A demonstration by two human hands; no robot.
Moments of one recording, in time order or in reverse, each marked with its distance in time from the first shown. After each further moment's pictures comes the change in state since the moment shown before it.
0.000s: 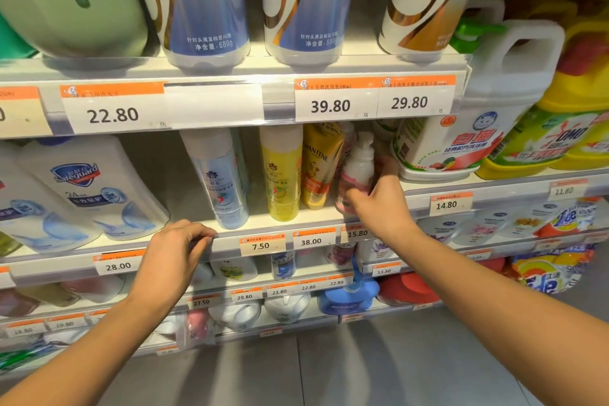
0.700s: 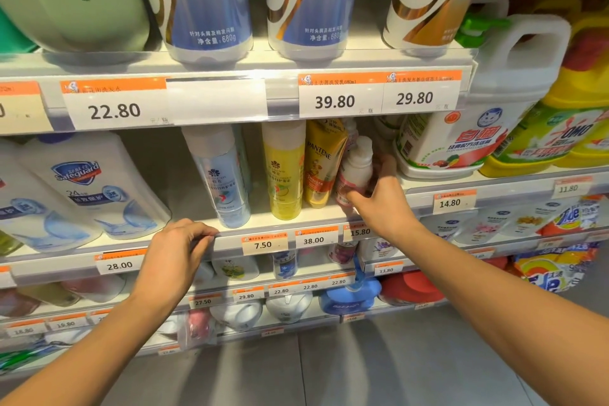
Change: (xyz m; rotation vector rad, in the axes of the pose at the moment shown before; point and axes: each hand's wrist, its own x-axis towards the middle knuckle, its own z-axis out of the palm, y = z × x) left_hand -0.001 0.003 -0.002 -0.011 0.013 0.001; right_hand 0.015 0.021 0.005 -0.068 -0.064 -0.006
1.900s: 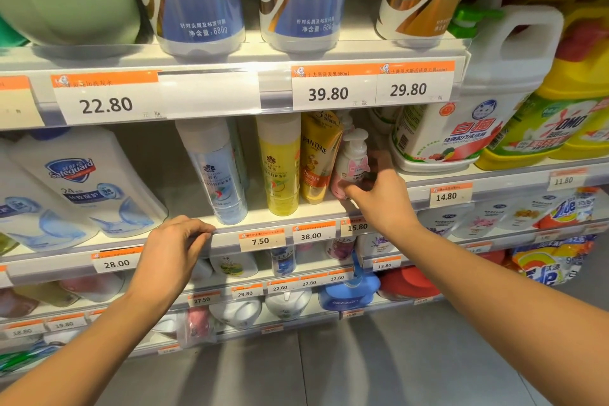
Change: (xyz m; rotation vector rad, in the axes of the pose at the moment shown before) left_hand 0.001 -0.002 0.002 0.017 -0.004 0.010; right_hand -0.008 -0.004 -0.003 -0.101 0.073 -0.002
